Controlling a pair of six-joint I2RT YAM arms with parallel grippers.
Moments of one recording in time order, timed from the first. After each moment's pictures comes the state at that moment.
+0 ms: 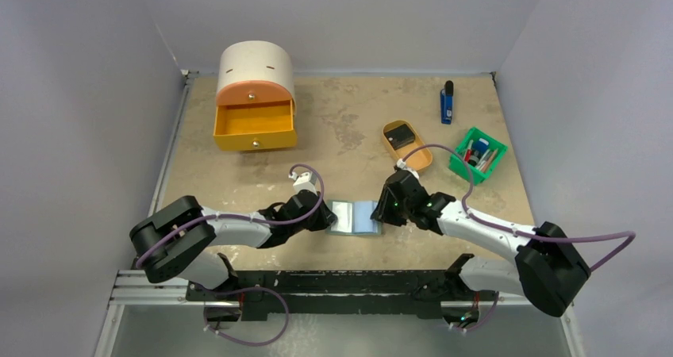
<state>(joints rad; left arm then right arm) -0.95 1.45 0.43 0.35 -0.19 -1.02 0.73 1.19 0.55 -0.32 0.05 0.92</state>
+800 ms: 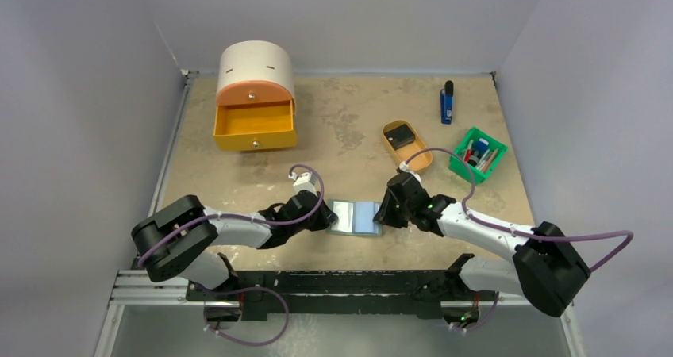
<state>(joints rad) -0.95 1.46 0.42 0.39 -0.19 -1.02 0.71 1.19 0.52 -0.29 0.04 0.95</state>
